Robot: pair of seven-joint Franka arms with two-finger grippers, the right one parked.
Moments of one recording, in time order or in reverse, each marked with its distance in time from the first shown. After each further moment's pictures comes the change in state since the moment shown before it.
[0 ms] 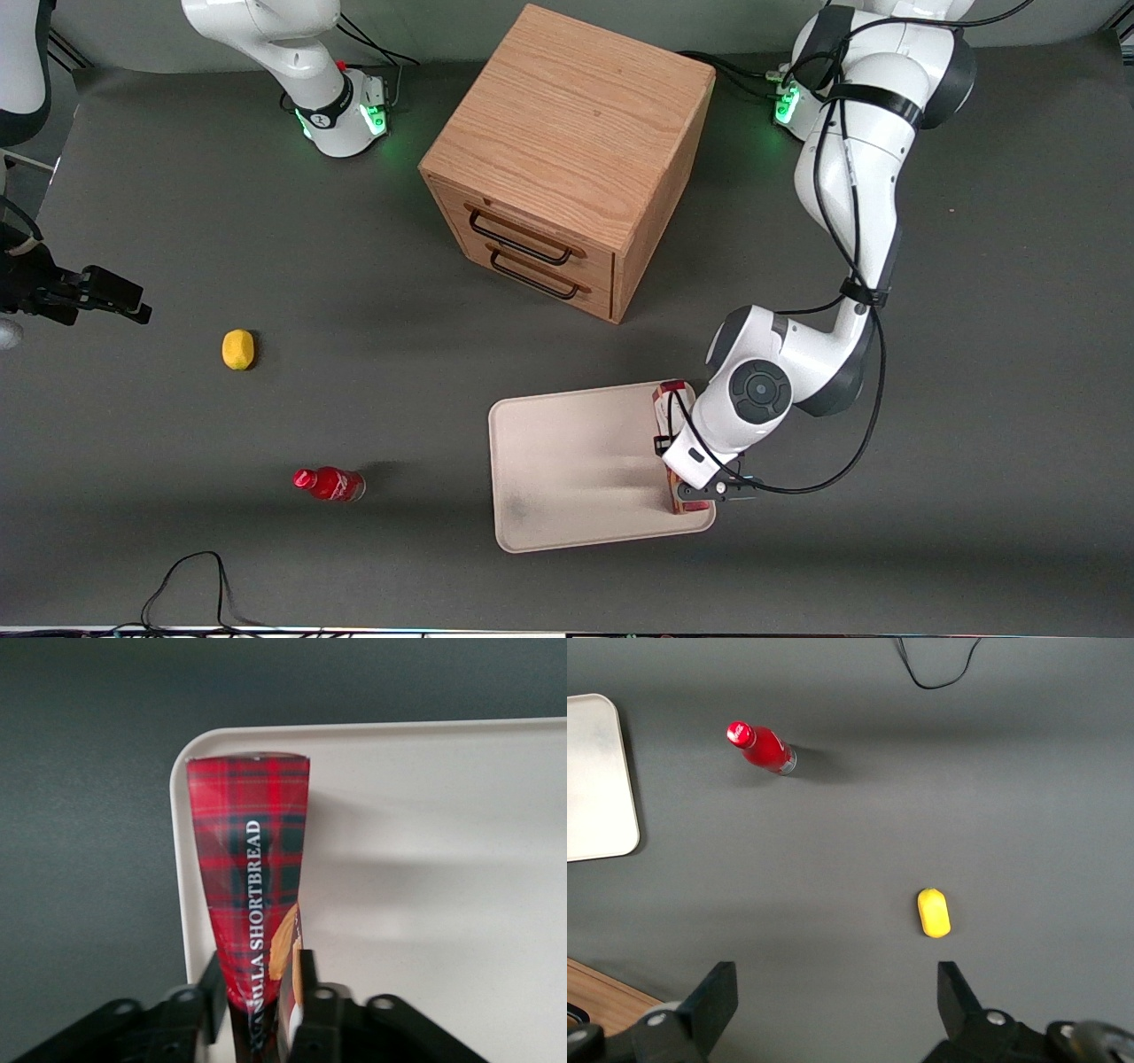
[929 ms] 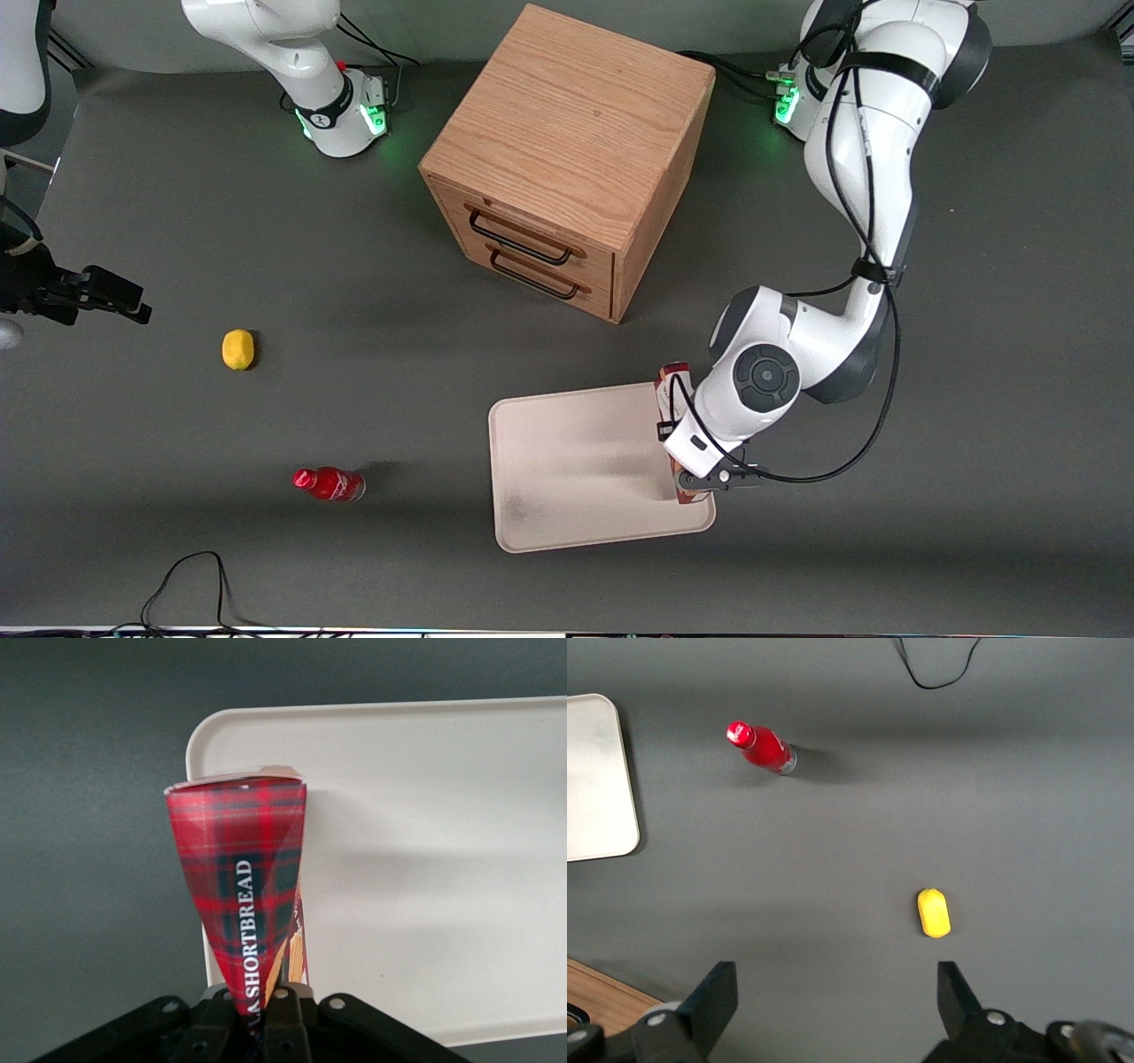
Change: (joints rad) arm 0.000 -0.085 -0.009 -0.044 -0.002 -0.080 -0.003
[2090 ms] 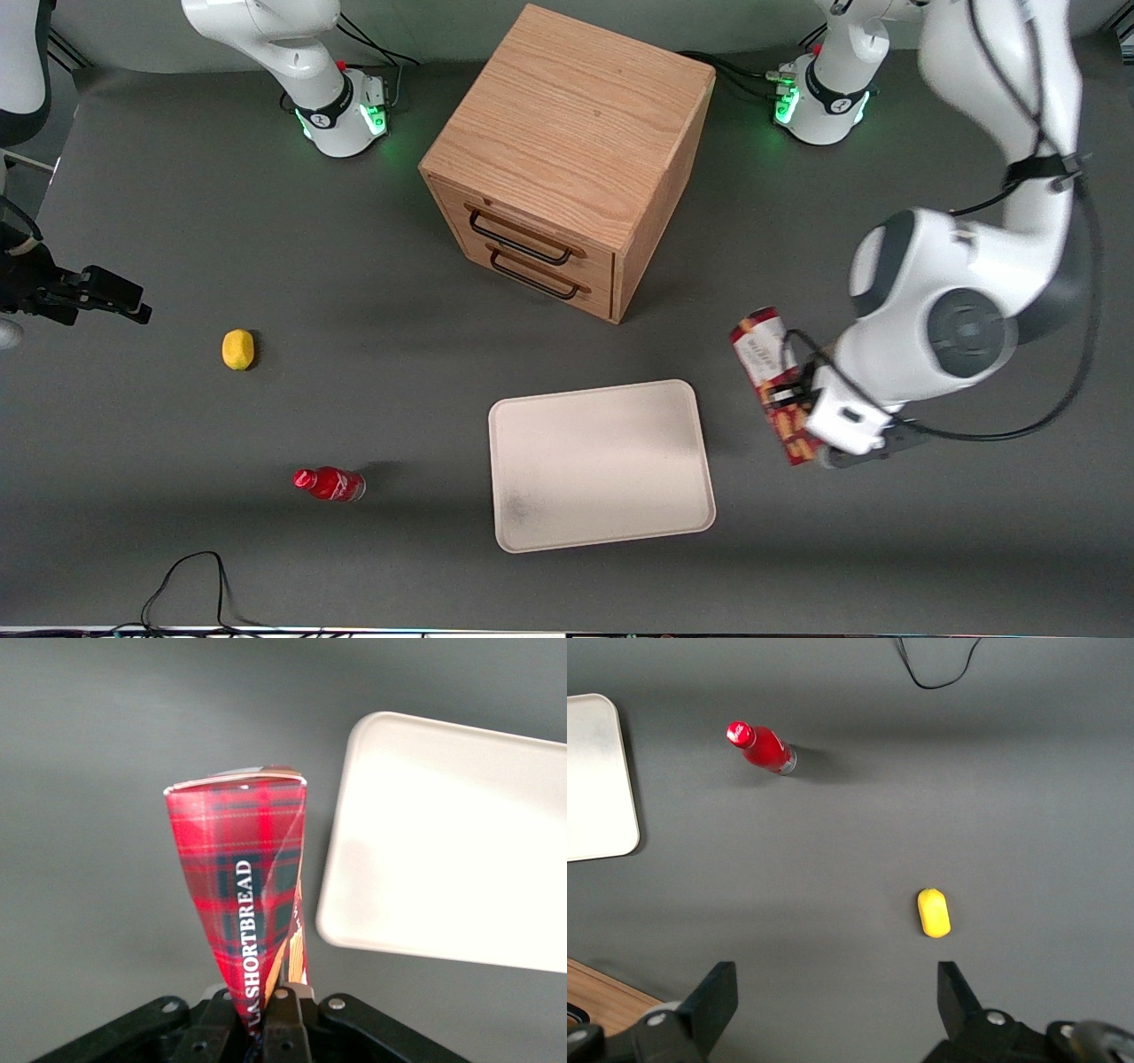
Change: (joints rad) arm 0.107 -0.279 -0.003 -0.122 -0.044 -0.257 -0.117
